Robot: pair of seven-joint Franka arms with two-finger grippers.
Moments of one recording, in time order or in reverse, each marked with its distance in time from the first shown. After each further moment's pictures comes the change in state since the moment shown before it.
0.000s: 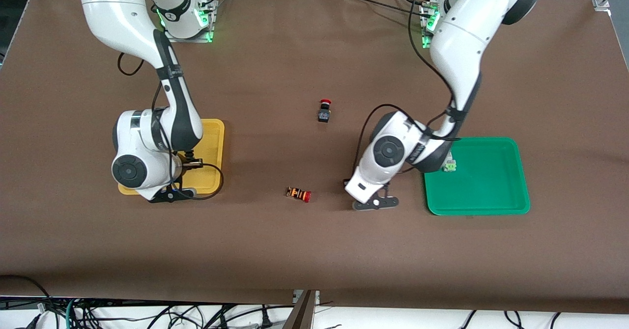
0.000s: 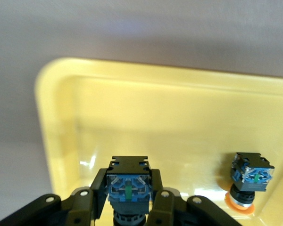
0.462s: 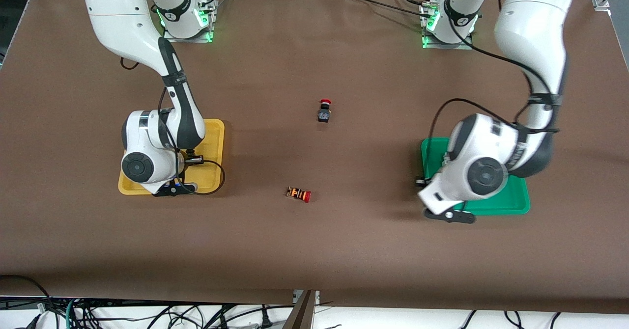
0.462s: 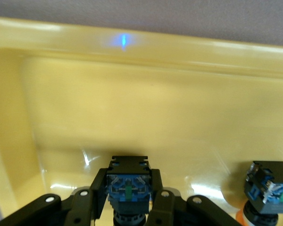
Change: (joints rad) left arm 0.258 -0.130 0.016 -0.001 0.028 -0.360 0.526; right arm 0.010 0.002 0.001 -0.138 0.000 0.151 -0.004
